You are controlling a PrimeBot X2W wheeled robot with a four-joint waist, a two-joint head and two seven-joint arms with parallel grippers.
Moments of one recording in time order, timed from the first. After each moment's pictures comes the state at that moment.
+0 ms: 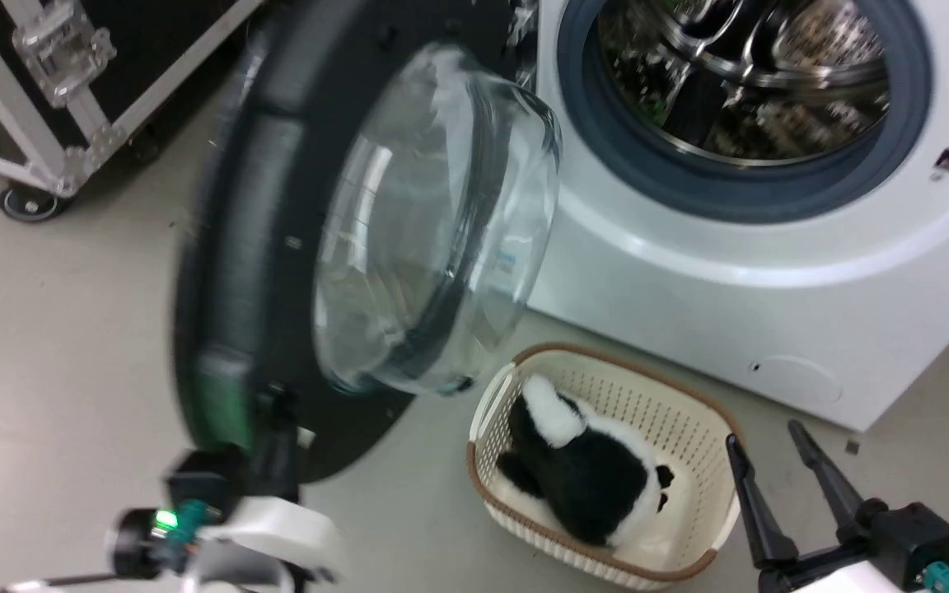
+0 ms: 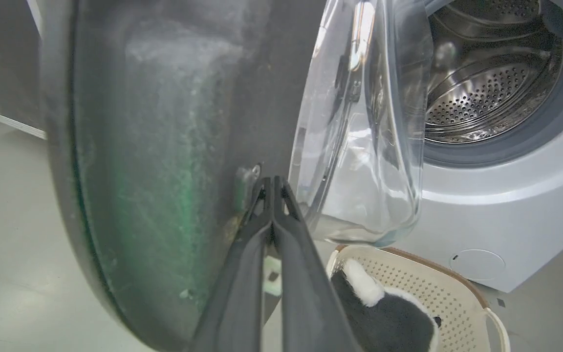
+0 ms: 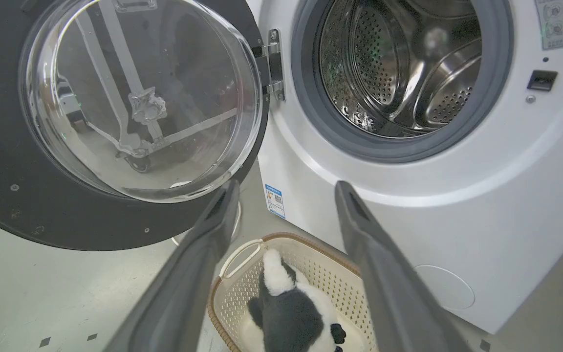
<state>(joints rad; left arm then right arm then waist) -0.10 0.22 -0.31 0.10 -0.36 0.23 -0.18 0.06 -0.12 0.08 0.06 0.17 0.13 -0.26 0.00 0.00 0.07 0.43</state>
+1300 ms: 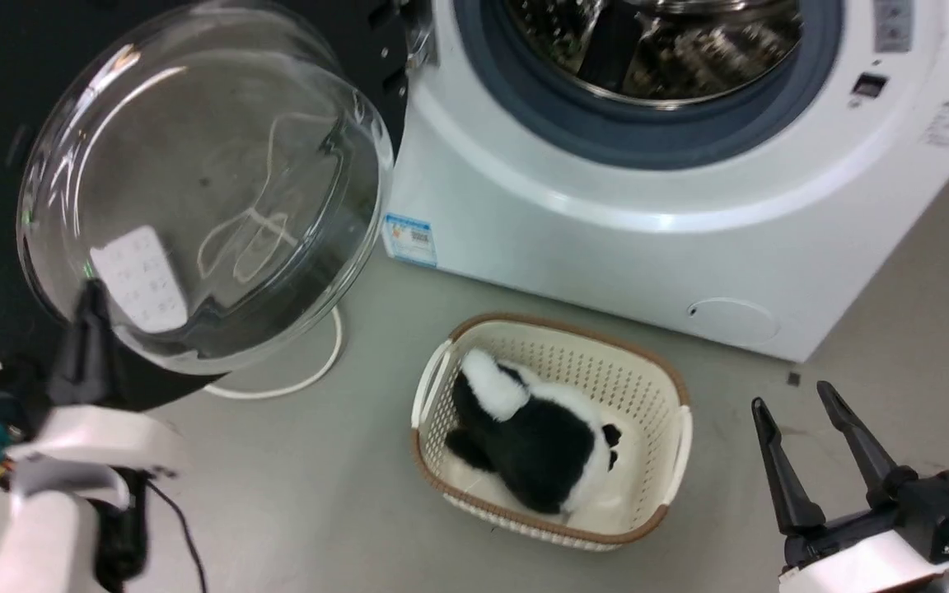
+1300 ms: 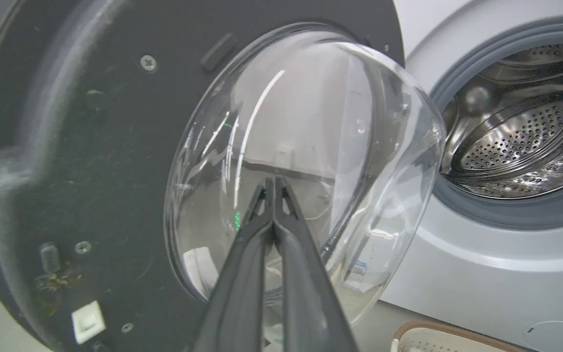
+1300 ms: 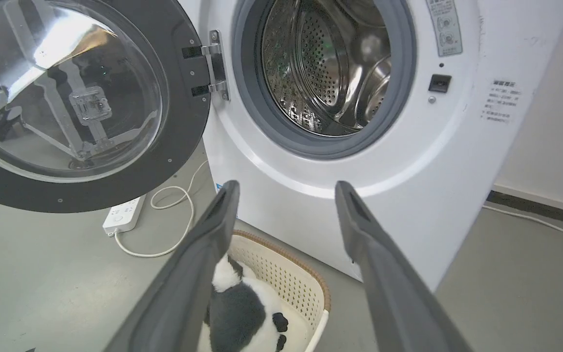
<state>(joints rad) -0.29 0.37 -0.02 0.26 -0.40 0.09 -0.26 0.01 -0.16 0.04 0.02 0.13 0.13 -0.24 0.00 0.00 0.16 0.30</state>
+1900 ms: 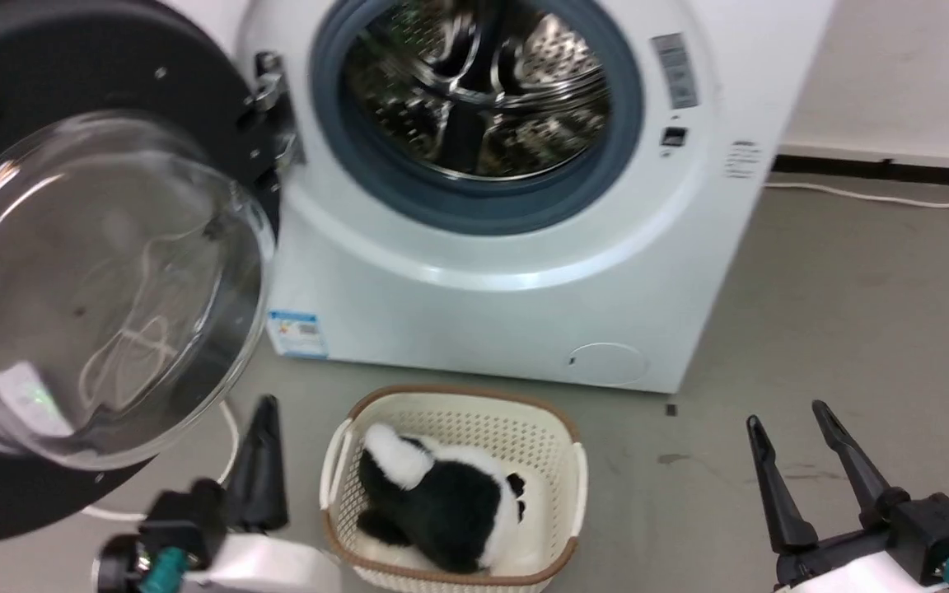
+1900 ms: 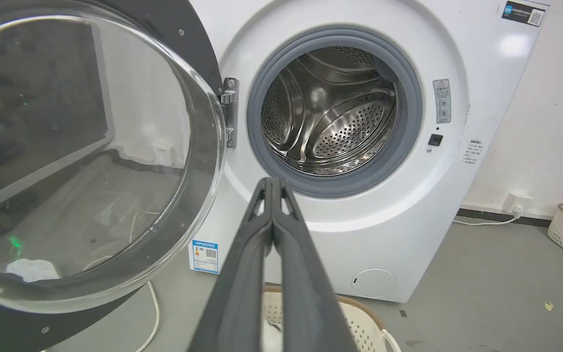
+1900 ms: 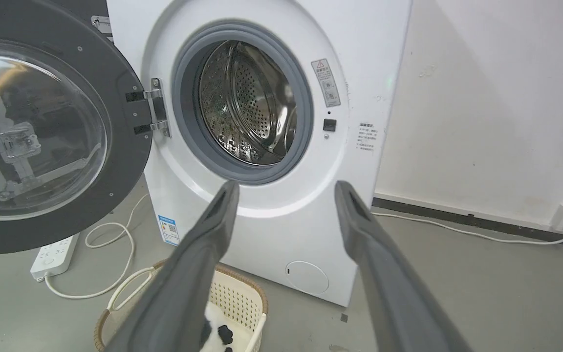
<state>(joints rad) -0.02 0.15 -0.15 0.05 -0.27 0.13 -0.26 0.04 -0.09 0.01 0.02 0.08 0.13 -0.26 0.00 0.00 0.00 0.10</state>
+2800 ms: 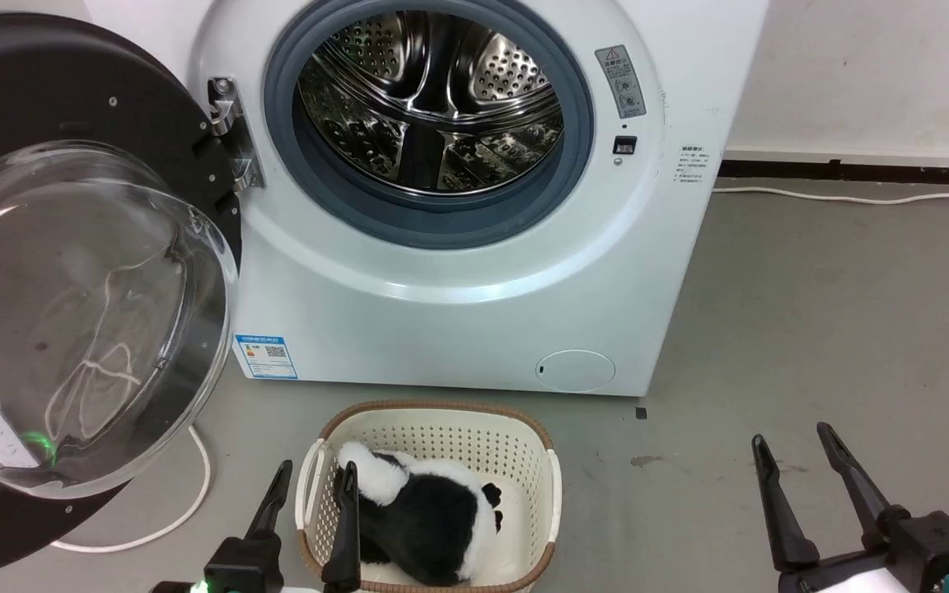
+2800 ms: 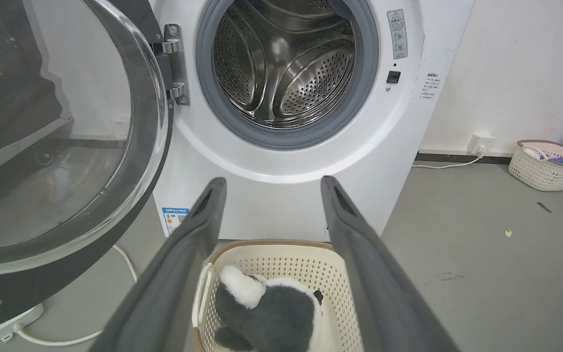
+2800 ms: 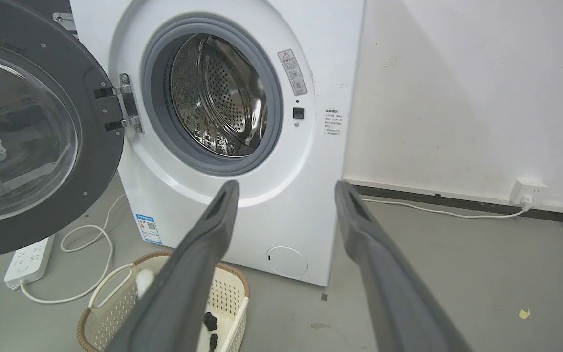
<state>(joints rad) 0.06 0.08 -0.17 0.12 -0.15 0.08 -0.26 0.08 -0.06 -0.03 0.03 0.05 0.13 -0.26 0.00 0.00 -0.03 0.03</state>
